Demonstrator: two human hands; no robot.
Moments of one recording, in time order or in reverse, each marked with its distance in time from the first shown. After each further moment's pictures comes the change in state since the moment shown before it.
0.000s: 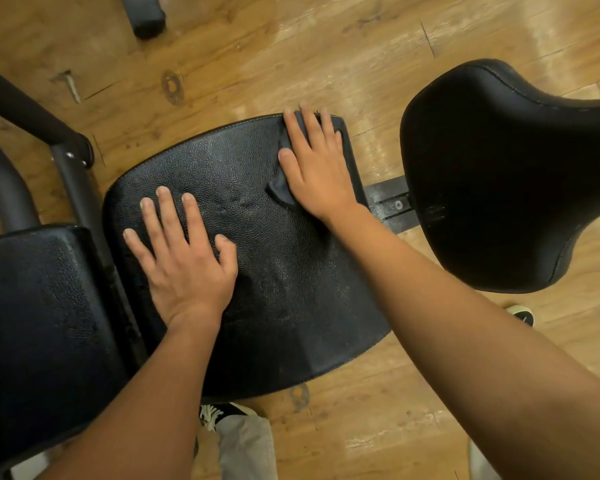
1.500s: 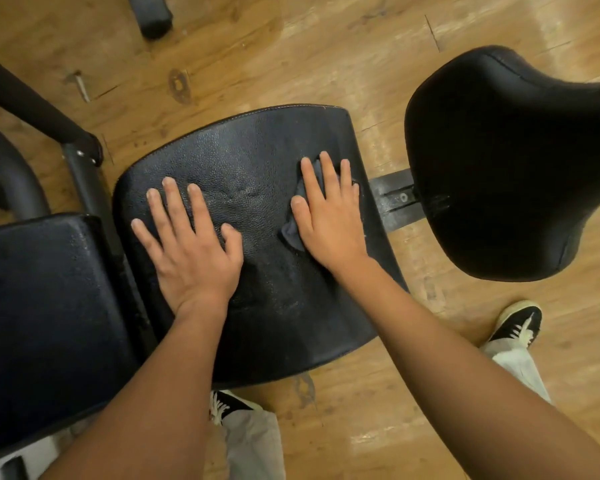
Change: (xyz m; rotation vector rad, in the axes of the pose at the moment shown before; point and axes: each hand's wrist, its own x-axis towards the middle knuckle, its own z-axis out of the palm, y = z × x) left_hand -0.001 -0.001 0.000 0.032 -0.001 -0.005; right_hand -0.087 -0.010 0.017 -0.032 -0.003 0.127
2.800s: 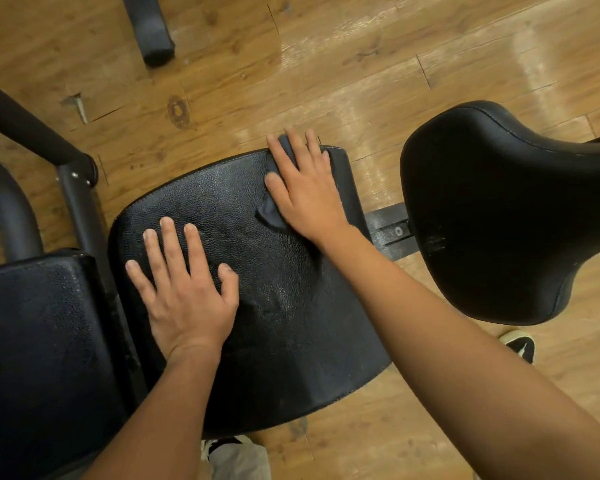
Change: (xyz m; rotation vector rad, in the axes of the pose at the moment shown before) left_hand 0.000 -0.003 0.001 -0.047 0.006 -0.008; right_hand 0.102 -0.020 -0.015 0.024 0.049 -0.220
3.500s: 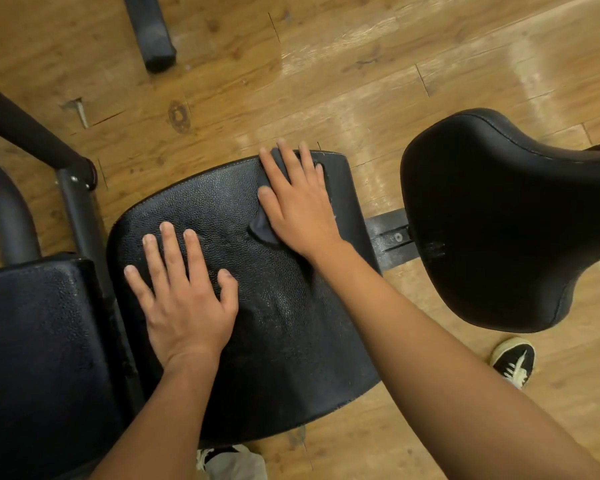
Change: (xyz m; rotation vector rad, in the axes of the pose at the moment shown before) left_hand 0.000 -0.001 0.001 0.000 0.012 0.004; right_hand -0.009 -0.016 0.007 -0.001 0.004 -0.002
